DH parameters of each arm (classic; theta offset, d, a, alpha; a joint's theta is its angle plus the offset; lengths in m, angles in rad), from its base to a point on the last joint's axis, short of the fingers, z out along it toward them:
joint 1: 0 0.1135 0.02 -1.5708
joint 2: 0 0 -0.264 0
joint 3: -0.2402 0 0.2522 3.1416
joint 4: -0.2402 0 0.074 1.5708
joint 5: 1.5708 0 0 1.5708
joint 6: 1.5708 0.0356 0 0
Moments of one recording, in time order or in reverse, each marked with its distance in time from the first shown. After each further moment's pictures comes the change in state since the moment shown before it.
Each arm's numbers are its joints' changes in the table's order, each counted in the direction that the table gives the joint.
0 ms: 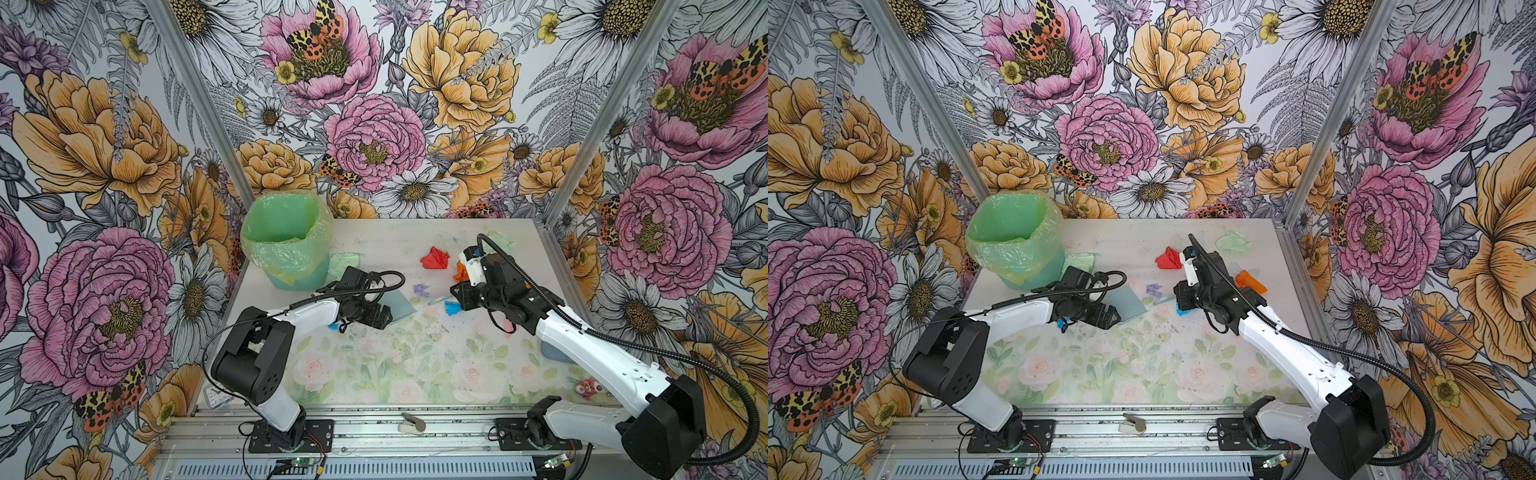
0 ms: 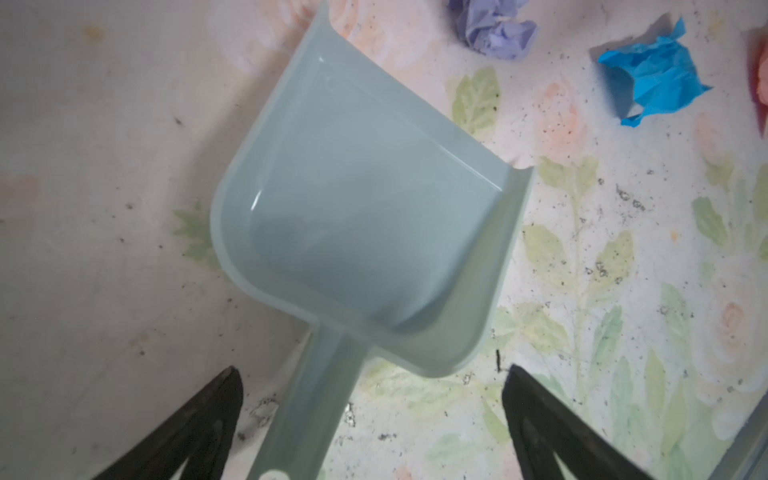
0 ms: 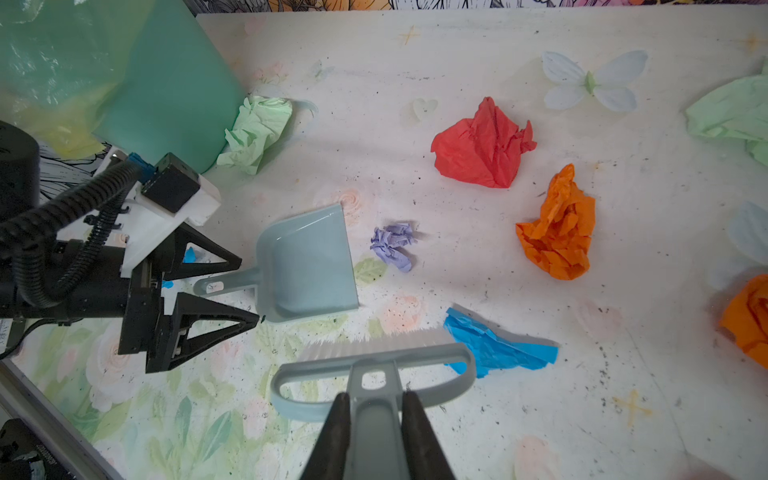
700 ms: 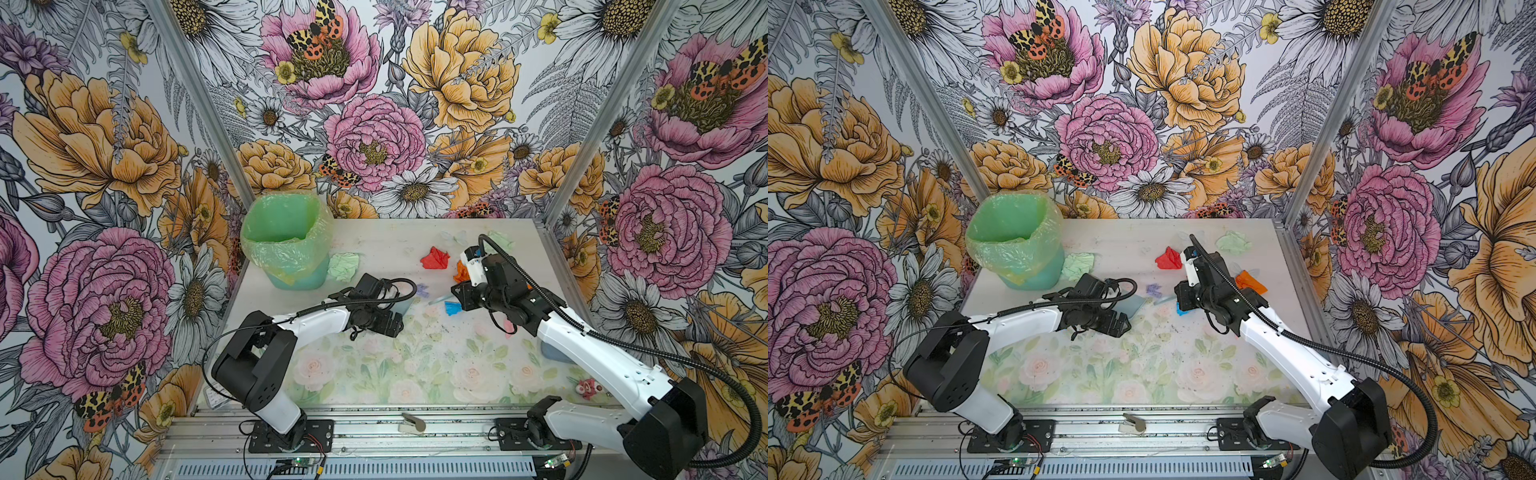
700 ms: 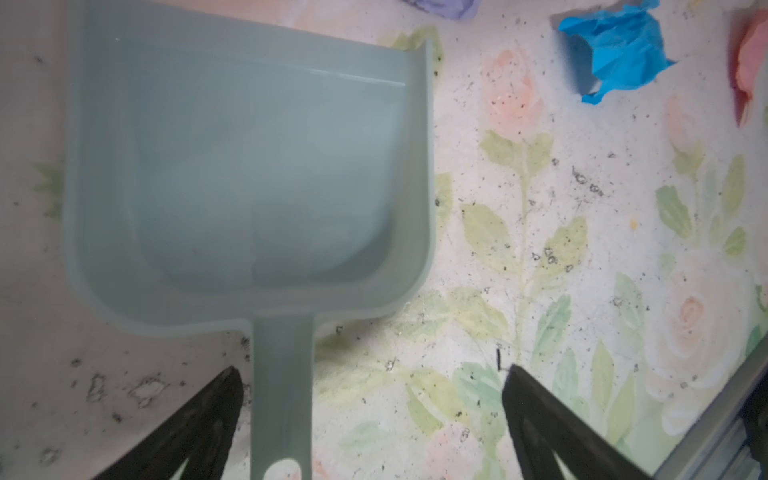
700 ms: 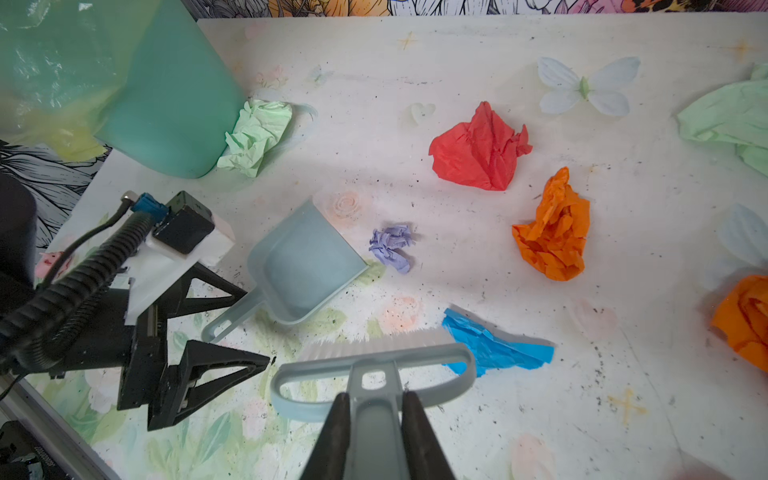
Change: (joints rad) left arm -0.127 -0.024 0.000 -0.026 -0.084 -0.173; right arm 0.000 -0.013 0.005 0.000 0.003 -0.004
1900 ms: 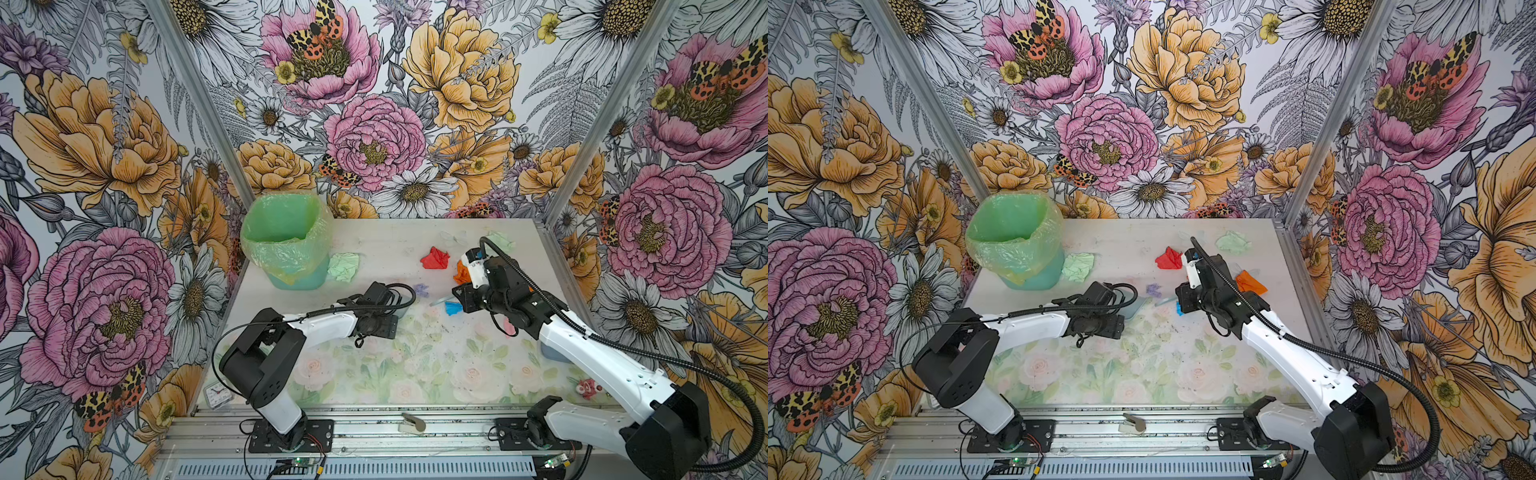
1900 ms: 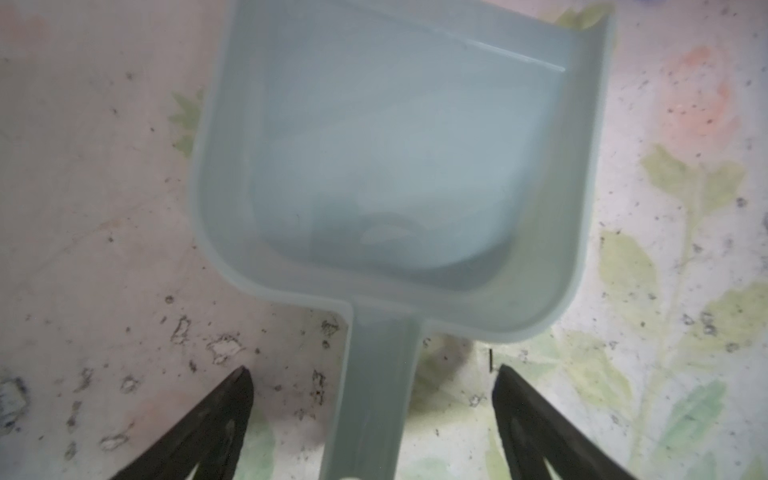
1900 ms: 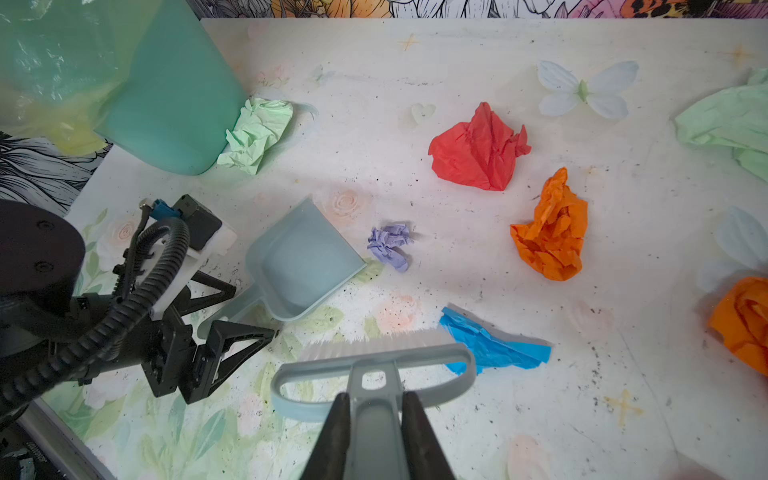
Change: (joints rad) left arm -0.066 0.042 0.023 -0.001 -0.266 -0.141; right arm -0.010 -0.023 0.032 0.021 -0.005 -0.014
